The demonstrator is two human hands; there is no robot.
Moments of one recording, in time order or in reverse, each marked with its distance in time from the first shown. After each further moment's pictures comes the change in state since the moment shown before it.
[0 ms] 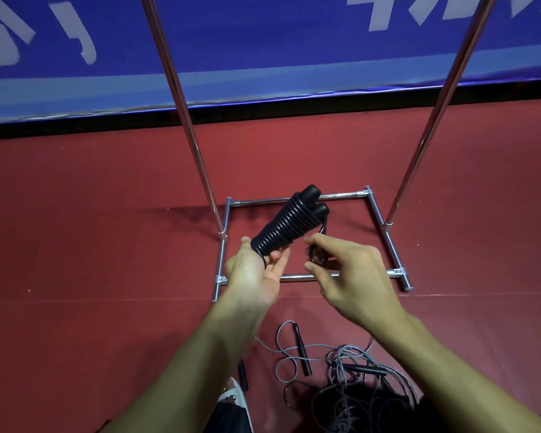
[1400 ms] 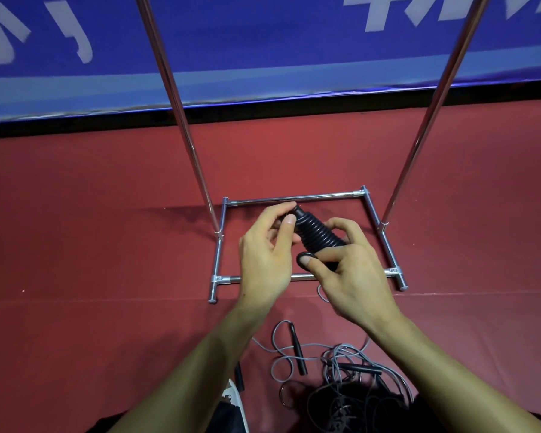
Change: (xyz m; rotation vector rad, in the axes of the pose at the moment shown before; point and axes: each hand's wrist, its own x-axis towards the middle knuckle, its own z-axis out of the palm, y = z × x) left_hand 0.008 -0.021 -0.004 0.768 -0.483 0.965; right_hand -0.003 -0.003 -0.006 -0.055 -0.074 0.335
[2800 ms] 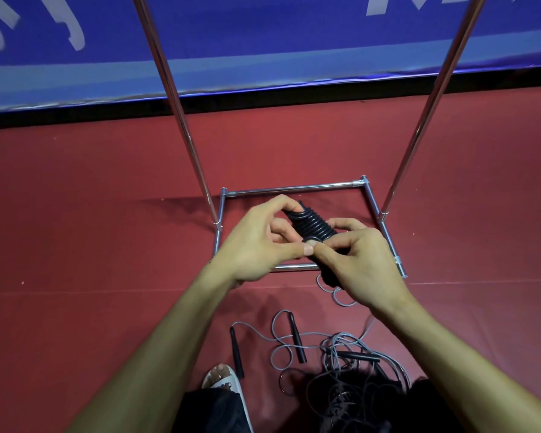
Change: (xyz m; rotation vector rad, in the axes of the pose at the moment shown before) left_hand 0.017 0.020 -0.034 0.087 -0.636 -0.177; right_hand 0.004 0.011 -0.006 0.248 -0.035 0.072
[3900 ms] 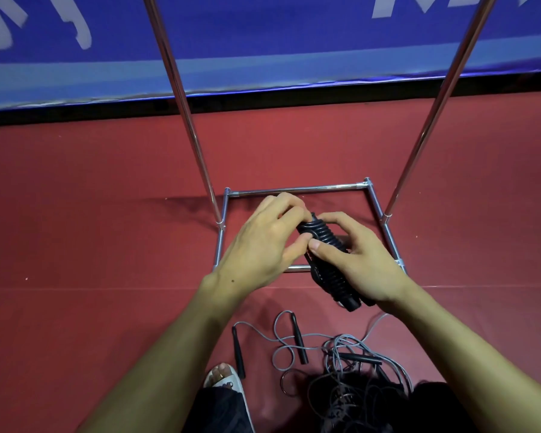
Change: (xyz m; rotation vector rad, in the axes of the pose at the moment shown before) left_hand 0.002 -0.017 0.000 0.767 0.236 0.594; right_hand 0.005 -0.006 -0.004 0.390 -0.247 0.053
